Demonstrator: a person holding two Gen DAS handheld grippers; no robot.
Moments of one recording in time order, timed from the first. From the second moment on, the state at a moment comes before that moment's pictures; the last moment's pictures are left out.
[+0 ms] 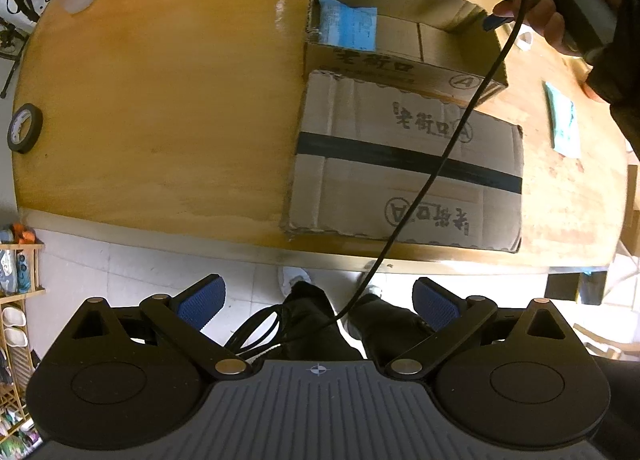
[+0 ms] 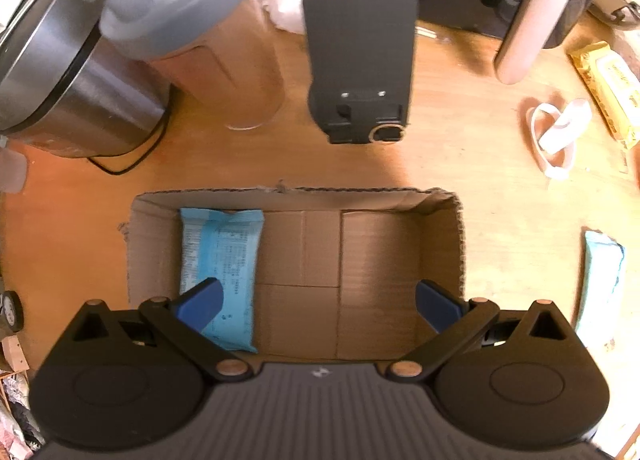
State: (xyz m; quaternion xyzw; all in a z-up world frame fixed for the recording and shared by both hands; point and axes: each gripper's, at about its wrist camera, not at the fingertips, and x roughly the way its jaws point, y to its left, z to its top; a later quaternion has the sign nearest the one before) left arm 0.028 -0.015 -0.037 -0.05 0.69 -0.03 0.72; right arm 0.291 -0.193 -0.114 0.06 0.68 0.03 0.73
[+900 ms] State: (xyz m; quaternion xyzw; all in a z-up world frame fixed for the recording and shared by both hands) left arm 0.027 -0.067 -0.036 -0.02 0.69 -0.04 0.72; right arm 0.278 -0.274 -0.117 0.07 0.68 0.00 0.73
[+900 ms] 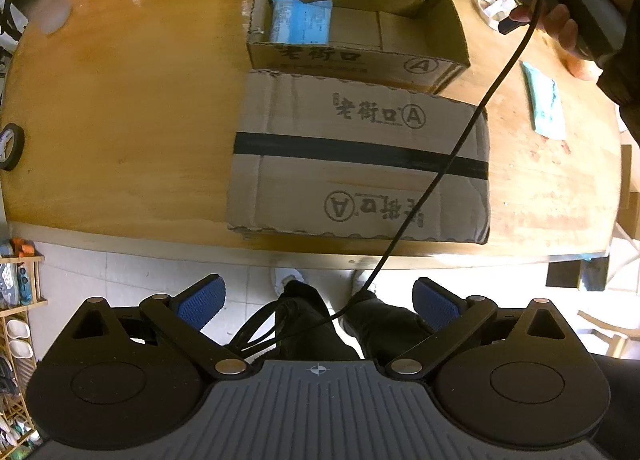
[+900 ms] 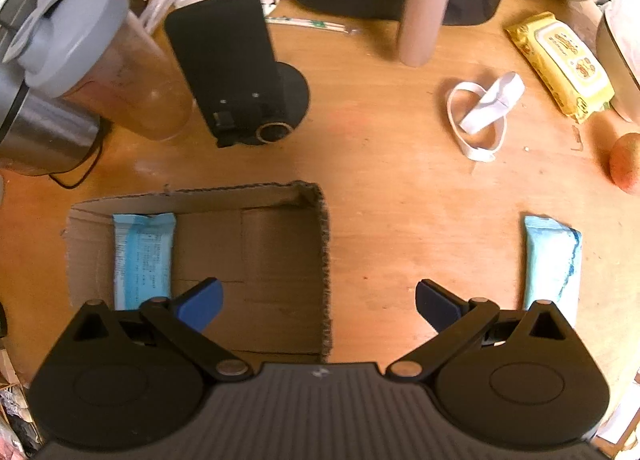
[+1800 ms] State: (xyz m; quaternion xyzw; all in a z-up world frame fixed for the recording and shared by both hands) left arm 0.026 -0.121 -0.039 0.00 0.69 -0.06 0.72; right arm 0.263 -0.356 -0.123 0.09 0.68 -0.03 0.73
